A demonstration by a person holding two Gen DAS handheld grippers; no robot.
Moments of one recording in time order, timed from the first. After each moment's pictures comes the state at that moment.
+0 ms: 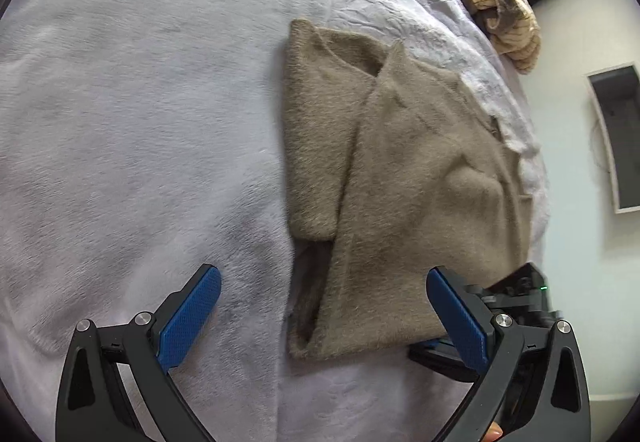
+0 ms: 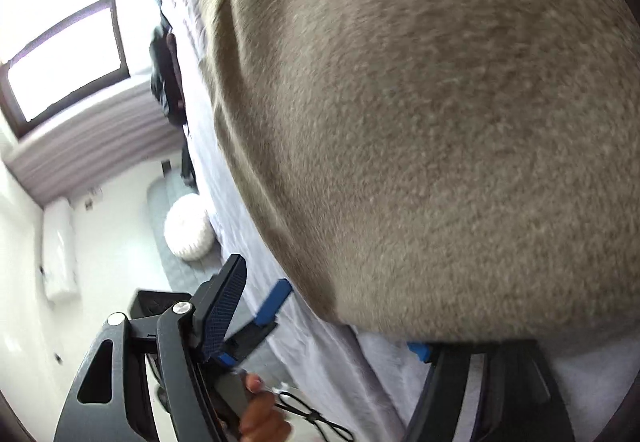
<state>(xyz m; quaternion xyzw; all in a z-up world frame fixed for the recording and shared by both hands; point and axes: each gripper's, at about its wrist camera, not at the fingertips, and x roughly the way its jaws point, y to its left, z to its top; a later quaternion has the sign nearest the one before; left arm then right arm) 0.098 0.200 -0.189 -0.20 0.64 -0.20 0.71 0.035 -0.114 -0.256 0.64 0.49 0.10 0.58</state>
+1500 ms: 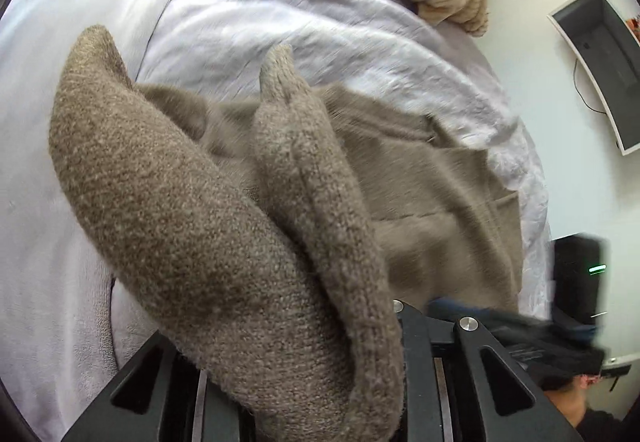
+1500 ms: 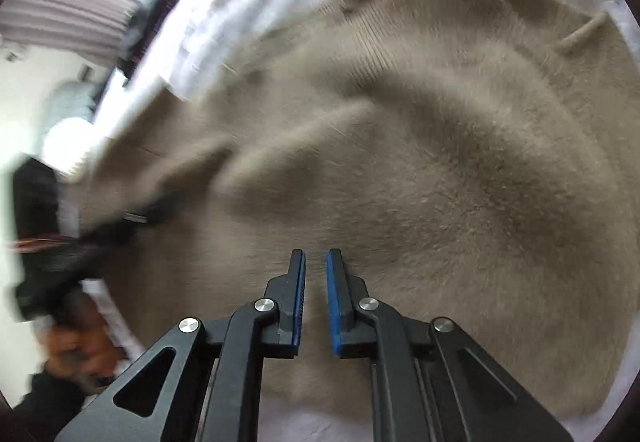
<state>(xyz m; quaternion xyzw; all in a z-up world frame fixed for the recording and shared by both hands) 0.148 0.048 -0.142 -0.08 0.59 -0.26 0.76 0.062 -0.244 -0.166 0.27 0.60 0.04 0.75</state>
